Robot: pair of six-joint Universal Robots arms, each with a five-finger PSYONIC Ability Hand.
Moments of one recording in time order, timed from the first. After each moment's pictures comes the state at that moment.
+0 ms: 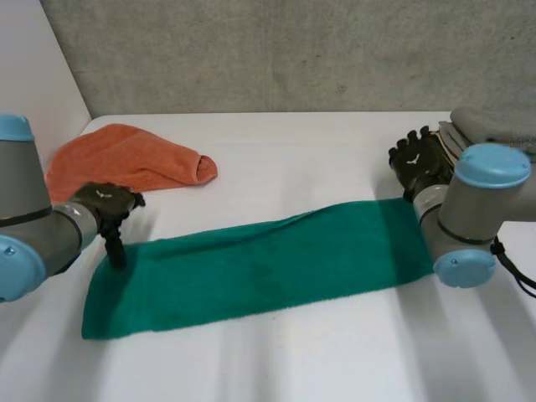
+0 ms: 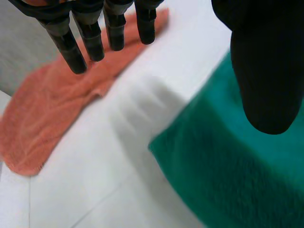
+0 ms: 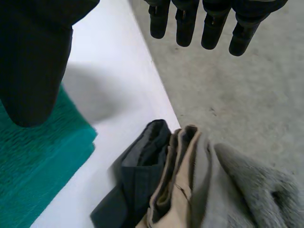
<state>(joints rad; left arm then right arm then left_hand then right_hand) 4.51 -2.04 -1.41 2.92 -1.56 3.64 1.88 -0.81 1.24 -0.32 1.61 2.29 0.19 0.21 0.21 0.20 0.05 0.23 0.21 0.21 0.21 0.05</state>
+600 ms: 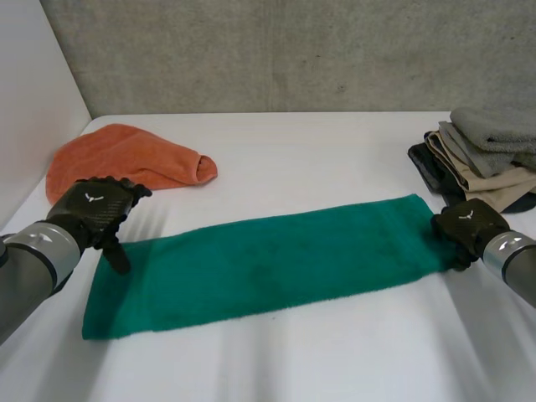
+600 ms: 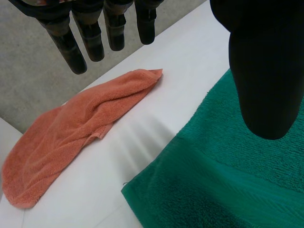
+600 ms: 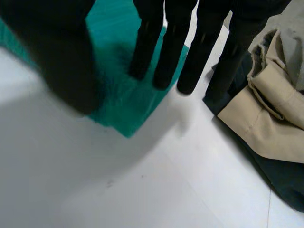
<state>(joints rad) 4.53 -1.72 -1.77 3.12 -1.42 3.55 1.58 -1.03 1.63 -0.12 1.28 2.40 0.19 0.21 0.21 0.20 0.05 0.88 0.86 0.86 0.86 0.68</state>
